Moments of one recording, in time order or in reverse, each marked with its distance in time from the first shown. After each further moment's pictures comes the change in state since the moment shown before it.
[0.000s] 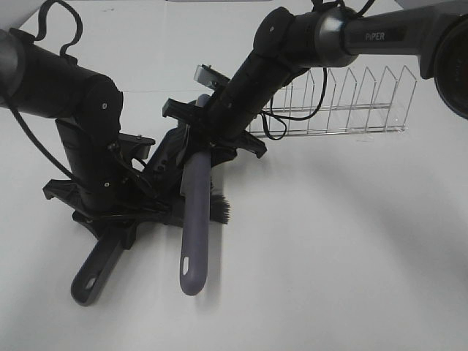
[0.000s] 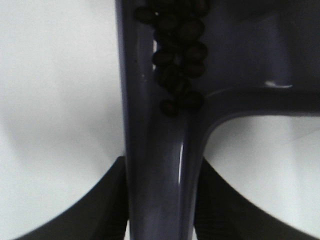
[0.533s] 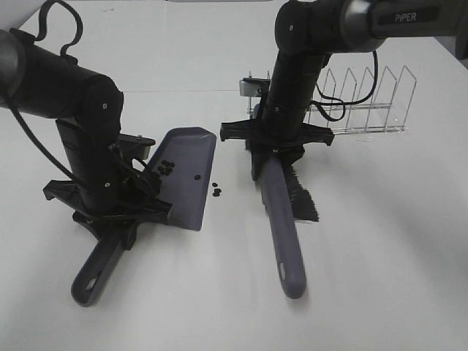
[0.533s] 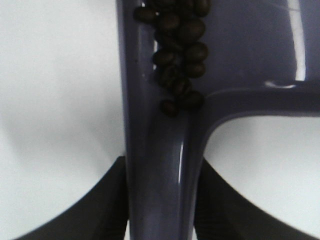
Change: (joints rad) left arm 0.000 0.000 0.000 -0.005 0.002 -0.004; right arm -0.043 -0.069 0.078 -0.503 0.132 0.231
